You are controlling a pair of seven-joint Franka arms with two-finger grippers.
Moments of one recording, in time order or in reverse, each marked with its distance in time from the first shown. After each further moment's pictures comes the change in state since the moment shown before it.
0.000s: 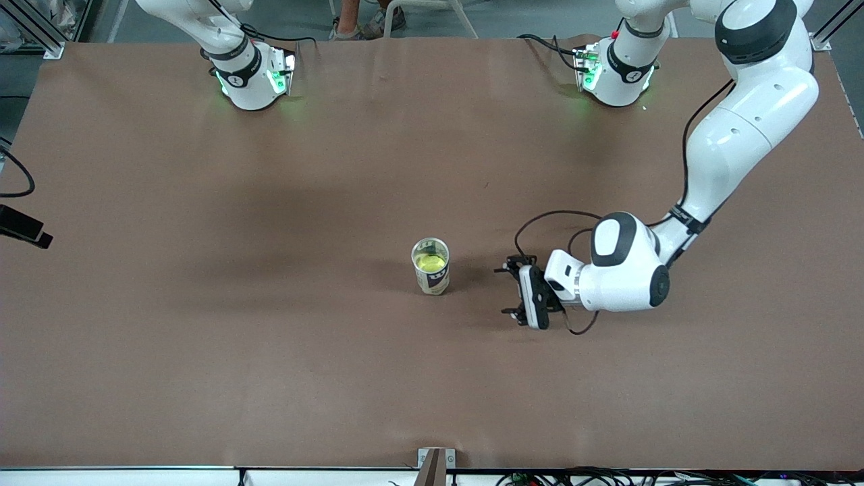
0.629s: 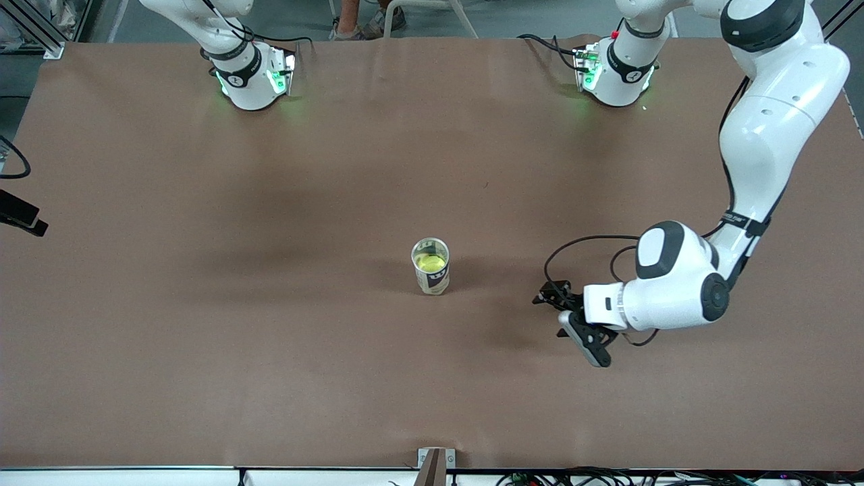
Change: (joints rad) left arm 0.025 -0.091 0.039 0.120 0.113 -0.131 -0.485; right arm -0.058 -0.043 0.069 -0.033 -0.017 -0.007 0.000
